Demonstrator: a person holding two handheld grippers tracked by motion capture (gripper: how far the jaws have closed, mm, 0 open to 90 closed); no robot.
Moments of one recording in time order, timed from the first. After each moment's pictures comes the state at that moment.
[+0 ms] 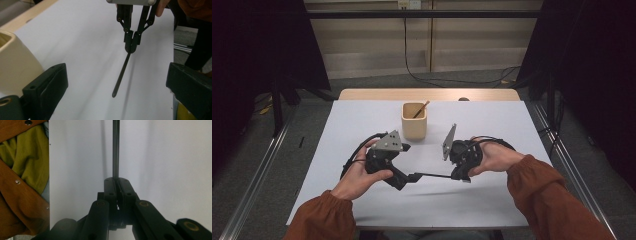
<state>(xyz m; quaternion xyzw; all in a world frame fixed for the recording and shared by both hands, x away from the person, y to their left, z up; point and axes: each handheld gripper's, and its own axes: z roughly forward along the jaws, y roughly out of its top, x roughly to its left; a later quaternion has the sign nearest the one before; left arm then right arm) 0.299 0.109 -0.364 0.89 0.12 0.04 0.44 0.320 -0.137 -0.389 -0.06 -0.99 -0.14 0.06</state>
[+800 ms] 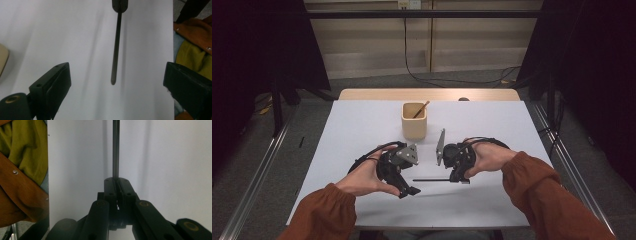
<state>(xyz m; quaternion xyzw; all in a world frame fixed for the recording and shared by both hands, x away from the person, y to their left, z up) 0.301 0.084 -0.388 0.96 0.03 -0.01 0.29 0.320 -0.119 -0.393 -0.02 -0.99 -0.08 0.07</state>
